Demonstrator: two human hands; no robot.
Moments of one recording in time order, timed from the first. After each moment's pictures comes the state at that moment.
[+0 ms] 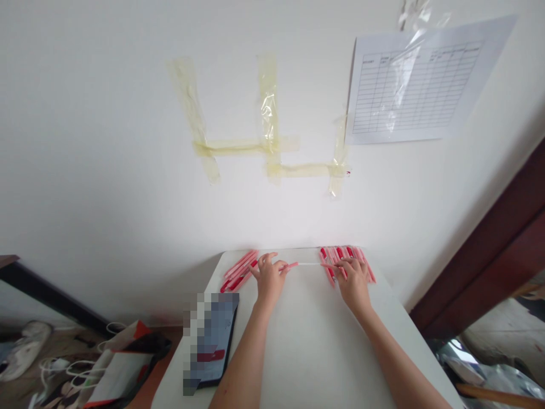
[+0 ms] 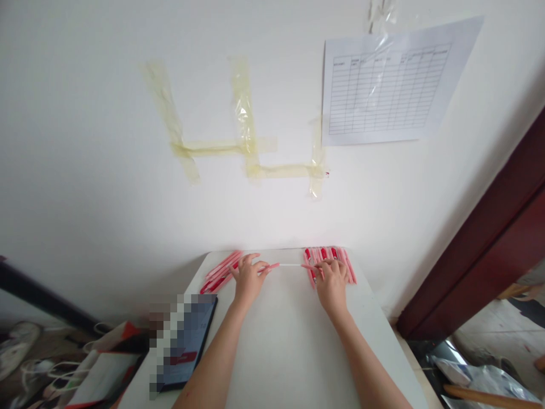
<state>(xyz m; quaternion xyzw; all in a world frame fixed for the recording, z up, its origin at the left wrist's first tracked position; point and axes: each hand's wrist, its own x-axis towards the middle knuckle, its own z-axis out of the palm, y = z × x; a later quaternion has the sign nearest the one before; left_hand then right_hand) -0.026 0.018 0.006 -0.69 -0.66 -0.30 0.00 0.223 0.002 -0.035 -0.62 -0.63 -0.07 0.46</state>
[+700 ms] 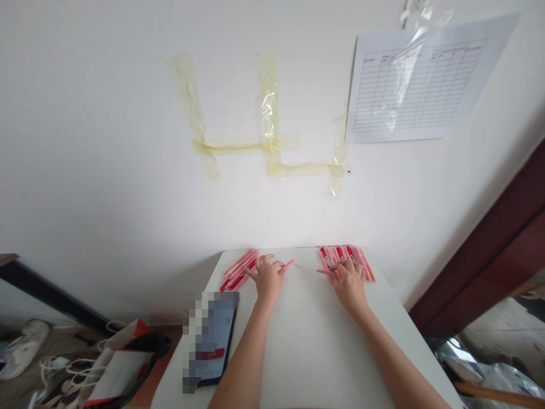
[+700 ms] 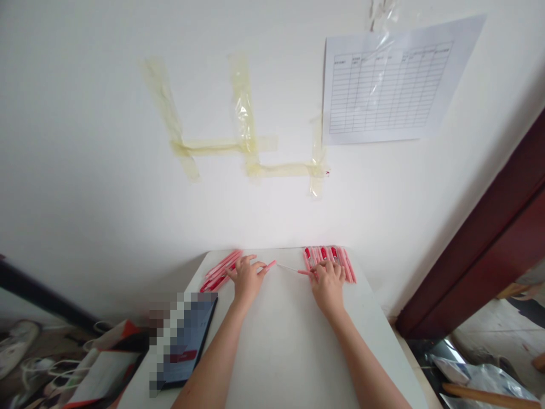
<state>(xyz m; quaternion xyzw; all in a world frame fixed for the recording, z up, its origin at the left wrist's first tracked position) -0.027 0.021 -0.002 -0.67 -0.69 -0.29 0.01 0.214 -0.005 -0.035 -0.64 -0.66 -0.10 0.37</state>
